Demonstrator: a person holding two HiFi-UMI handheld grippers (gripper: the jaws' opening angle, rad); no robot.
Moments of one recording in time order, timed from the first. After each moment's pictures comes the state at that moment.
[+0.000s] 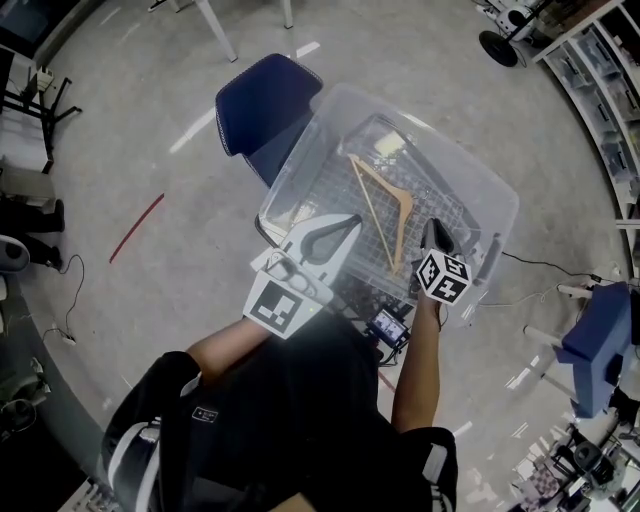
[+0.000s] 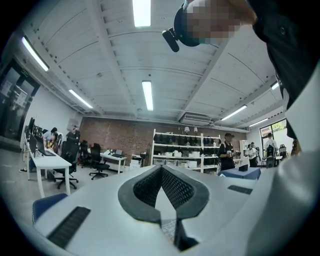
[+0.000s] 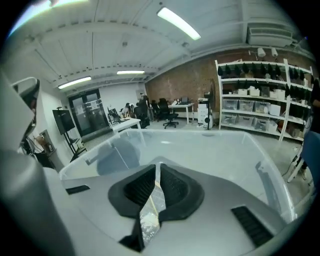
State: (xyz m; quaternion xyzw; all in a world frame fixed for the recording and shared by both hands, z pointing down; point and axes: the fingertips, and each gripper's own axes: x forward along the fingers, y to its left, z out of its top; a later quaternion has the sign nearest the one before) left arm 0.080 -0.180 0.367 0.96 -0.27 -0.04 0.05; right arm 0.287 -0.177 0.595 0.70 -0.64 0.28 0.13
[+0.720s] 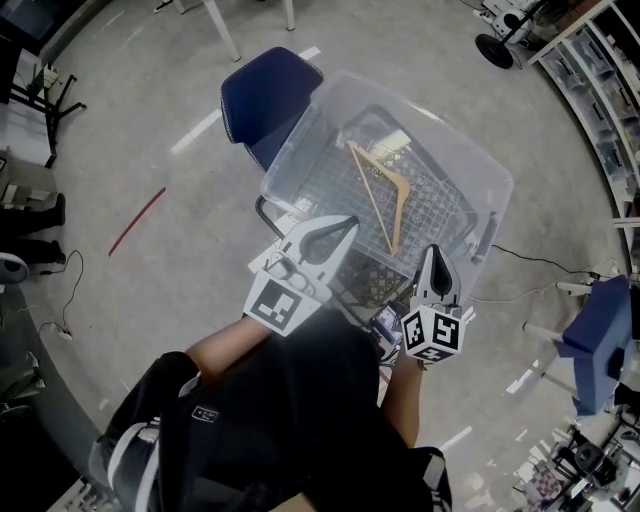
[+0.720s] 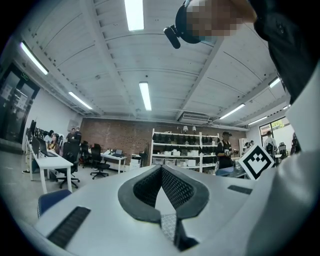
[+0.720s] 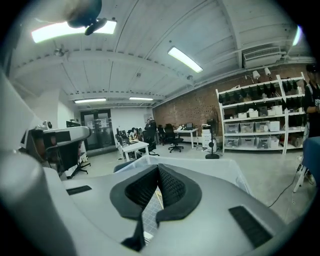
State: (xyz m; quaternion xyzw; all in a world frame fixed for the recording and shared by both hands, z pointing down) left arm 0.072 -0.105 0.361 0.96 -0.27 -0.03 0.04; right arm 0.223 -0.055 0.447 0.72 -0.68 0.15 0.05
